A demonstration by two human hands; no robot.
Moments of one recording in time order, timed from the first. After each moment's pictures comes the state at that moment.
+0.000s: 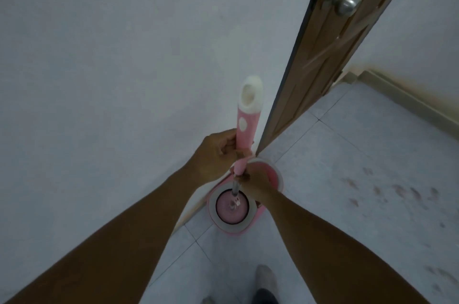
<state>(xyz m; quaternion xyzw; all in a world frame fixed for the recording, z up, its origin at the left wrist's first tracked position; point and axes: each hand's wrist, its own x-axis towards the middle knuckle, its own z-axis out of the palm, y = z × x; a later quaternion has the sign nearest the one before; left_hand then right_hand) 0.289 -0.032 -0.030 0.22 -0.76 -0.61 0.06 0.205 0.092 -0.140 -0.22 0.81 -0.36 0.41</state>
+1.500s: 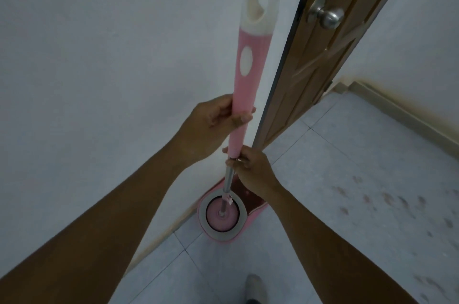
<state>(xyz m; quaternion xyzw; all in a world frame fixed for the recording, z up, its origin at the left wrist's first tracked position) 0.274 -0.028 0.045 0.15 -0.78 -0.59 0.14 0.188 0.094 -0.096 -0.32 0.77 -0.47 0.30</state>
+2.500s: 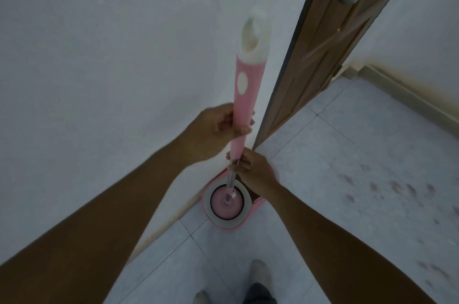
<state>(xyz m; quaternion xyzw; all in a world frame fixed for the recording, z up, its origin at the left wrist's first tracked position) 0.269 -0.045 0.002 0.20 -0.78 -0.60 0.04 0.188 0.088 -0.146 -0.26 0.76 -0.45 0.39</state>
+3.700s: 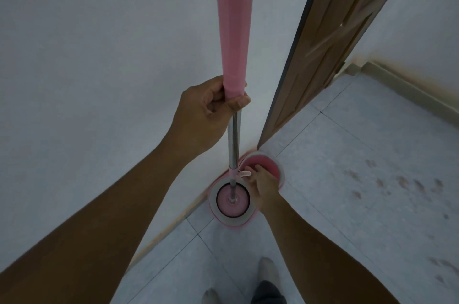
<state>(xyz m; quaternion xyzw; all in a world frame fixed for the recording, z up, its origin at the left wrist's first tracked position) 0.295 -0.034 0.029 0.19 -0.78 -0.54 0.24 0.220 0.102 -0.235 0.24 0.60 -0.64 0.42</state>
